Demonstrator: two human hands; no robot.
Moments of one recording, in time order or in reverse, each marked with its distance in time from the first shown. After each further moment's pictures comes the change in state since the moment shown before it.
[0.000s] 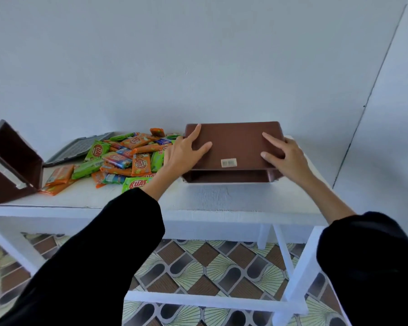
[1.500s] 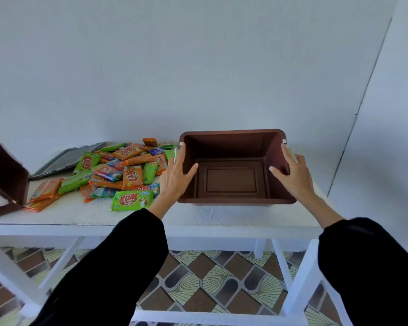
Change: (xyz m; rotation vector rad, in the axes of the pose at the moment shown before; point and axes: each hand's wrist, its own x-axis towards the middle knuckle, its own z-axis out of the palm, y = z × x) left_hand 0.013 -0.029 0.061 -0.059 0.124 -0.020; right_hand 0.019 0.067 0.017 -0.136 0.193 0.056
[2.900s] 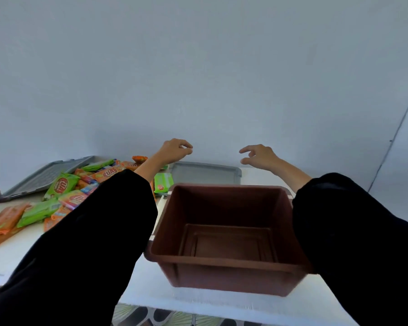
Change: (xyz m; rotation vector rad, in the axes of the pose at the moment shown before) left_hand 0.198 0.029 0.007 -0.148 -0.387 -0.115; right_hand 0.198 -0.060 0.059 0.003 -0.561 0.016
